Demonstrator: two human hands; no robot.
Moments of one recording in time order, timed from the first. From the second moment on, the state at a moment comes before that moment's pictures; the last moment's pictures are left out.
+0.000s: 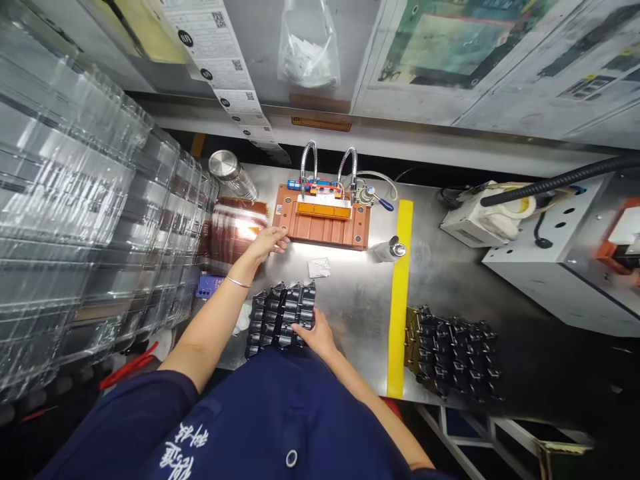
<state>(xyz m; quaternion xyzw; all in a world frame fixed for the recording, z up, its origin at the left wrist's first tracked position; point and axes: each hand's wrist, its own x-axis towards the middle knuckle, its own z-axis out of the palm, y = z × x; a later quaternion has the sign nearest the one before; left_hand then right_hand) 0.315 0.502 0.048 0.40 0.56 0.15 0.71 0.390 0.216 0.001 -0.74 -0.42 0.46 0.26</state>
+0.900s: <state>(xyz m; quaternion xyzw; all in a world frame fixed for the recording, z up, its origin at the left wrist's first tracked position) 0.383 0.511 0.014 0.94 0.30 0.16 0.08 0.599 0.403 0.036 -0.73 -0.66 0.01 0.18</state>
